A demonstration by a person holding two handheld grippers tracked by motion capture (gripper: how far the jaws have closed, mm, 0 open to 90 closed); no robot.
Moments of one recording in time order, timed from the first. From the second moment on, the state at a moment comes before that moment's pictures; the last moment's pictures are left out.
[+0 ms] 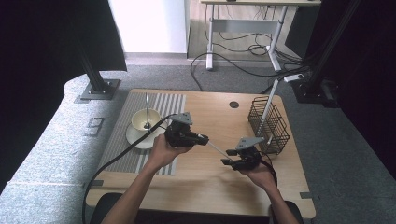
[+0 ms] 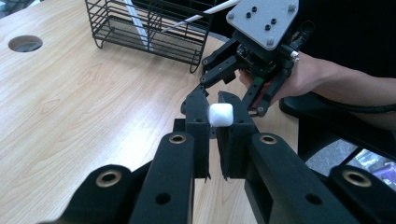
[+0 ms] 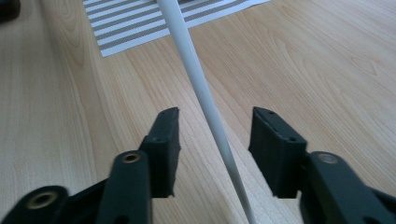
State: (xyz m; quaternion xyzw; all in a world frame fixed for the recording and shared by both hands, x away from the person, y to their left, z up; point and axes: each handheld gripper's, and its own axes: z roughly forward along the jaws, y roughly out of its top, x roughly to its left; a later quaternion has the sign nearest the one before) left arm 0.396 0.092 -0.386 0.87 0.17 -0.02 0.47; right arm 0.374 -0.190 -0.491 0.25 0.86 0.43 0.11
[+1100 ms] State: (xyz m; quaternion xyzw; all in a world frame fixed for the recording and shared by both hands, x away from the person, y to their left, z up) left arm 0.408 0.102 -0.378 0.84 0.23 0.12 0.48; right arm 0.365 -0.185 -0.486 0.20 0.89 0.41 0.10
